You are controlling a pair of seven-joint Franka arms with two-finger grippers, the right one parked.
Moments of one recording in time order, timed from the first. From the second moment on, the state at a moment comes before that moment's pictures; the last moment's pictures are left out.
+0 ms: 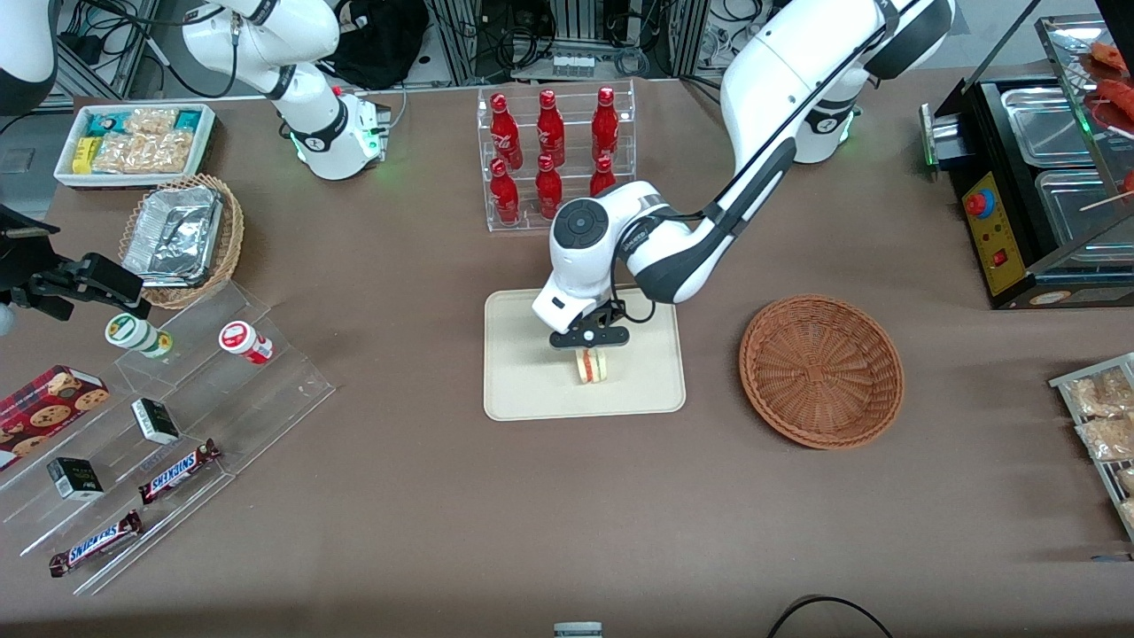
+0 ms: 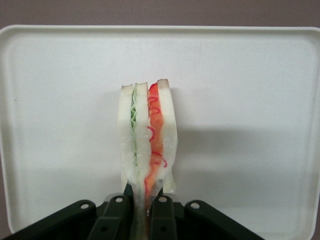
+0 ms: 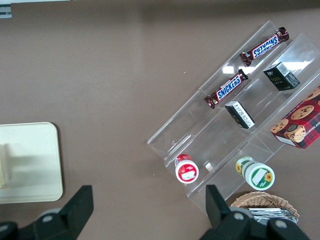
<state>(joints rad) -0.44 0.68 -0.45 -1.62 0.37 2.23 -1.08</state>
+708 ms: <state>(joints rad) -0.45 0.70 -0.44 -1.60 0.37 2.24 -1.10</state>
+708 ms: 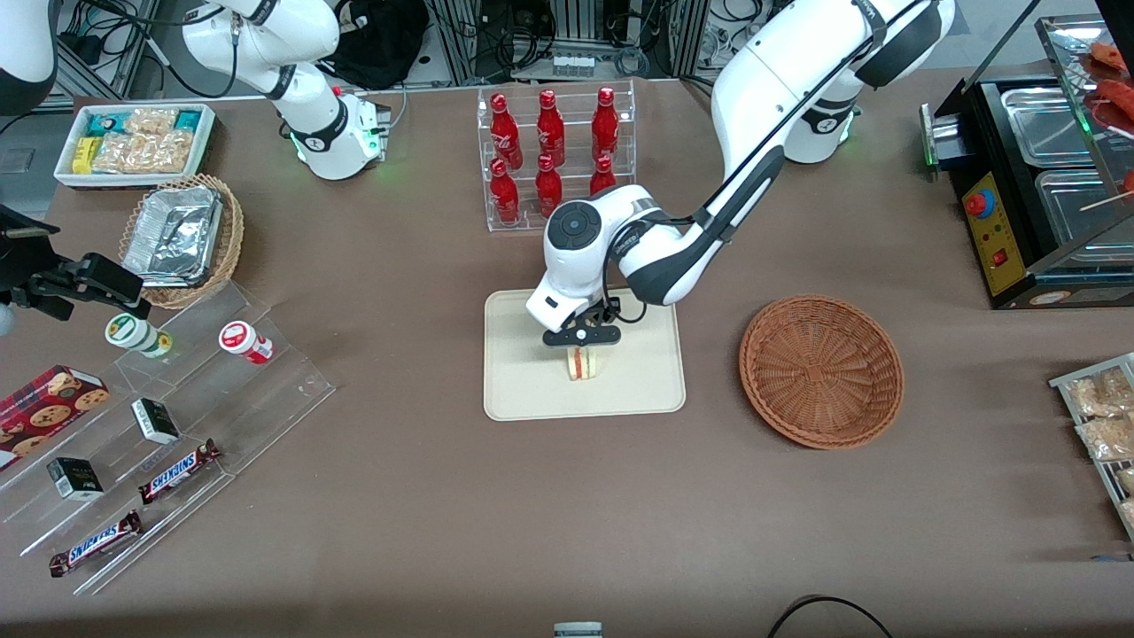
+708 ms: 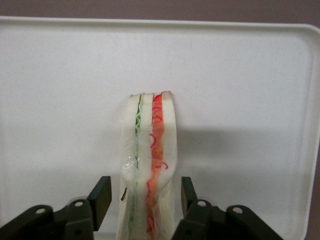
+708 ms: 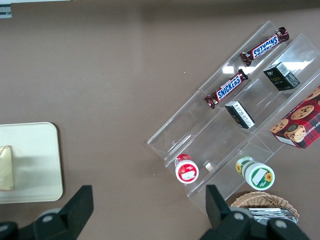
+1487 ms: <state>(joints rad) -0.26 0.28 -0.43 -1.56 0.31 1.85 -1.13</state>
